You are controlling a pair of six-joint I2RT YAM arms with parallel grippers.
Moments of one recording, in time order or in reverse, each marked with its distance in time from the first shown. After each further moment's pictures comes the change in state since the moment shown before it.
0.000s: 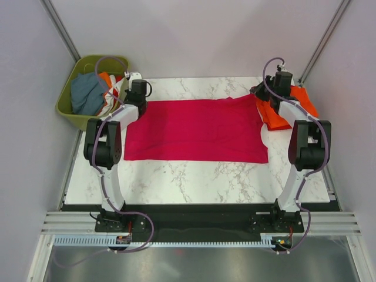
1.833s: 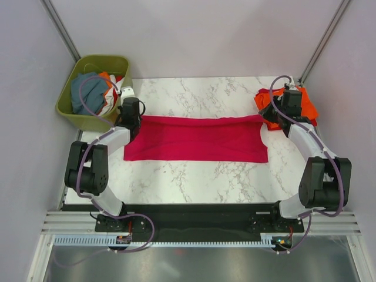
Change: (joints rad) left arm -0.010 -0.390 -0.498 0.199 0.038 -0.044; right arm -0.008 -0.483 -0.403 -0.213 0.096 -0.092
